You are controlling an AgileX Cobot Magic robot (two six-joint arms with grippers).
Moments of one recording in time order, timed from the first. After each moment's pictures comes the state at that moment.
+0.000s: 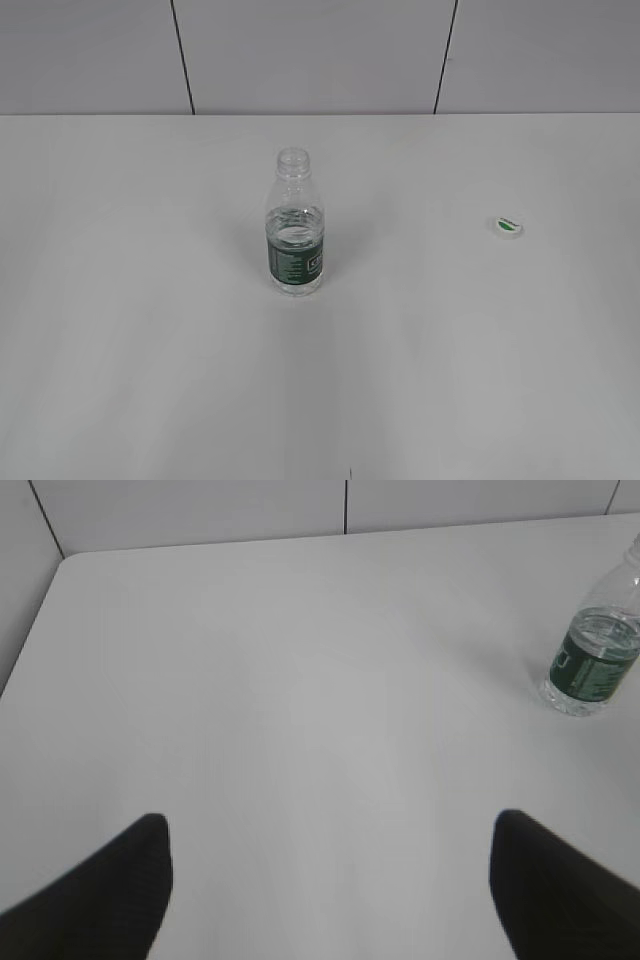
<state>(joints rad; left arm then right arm) 0.03 -0.01 -0.53 -0.06 1.07 0.08 0.01 0.41 -0.93 -0.02 0.98 -0.24</state>
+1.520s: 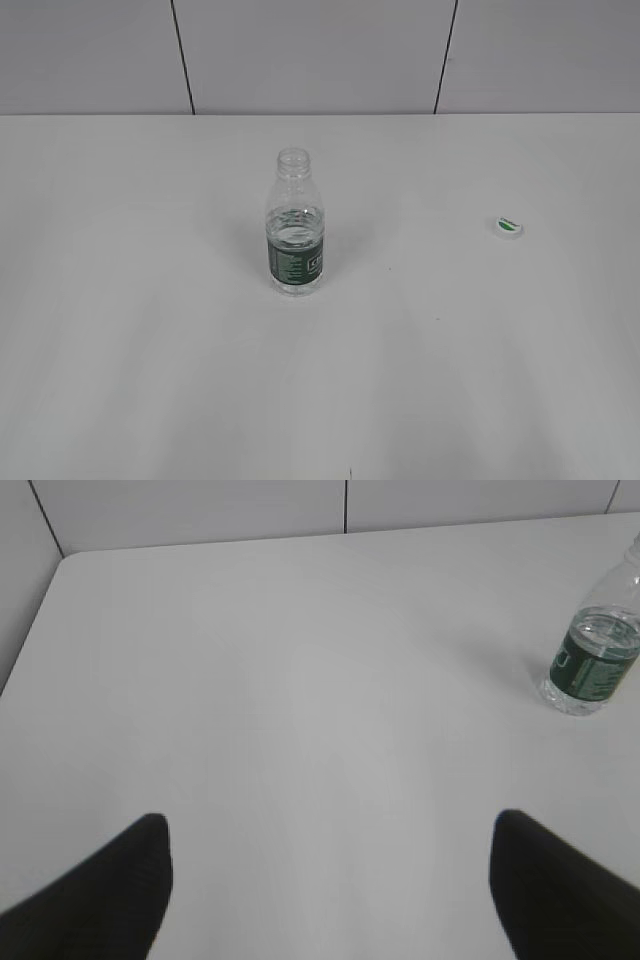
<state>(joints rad) 0.03 -0.01 -0.53 -0.06 1.07 0.08 0.01 -0.01 -0.52 -0.02 1.10 -0.18</state>
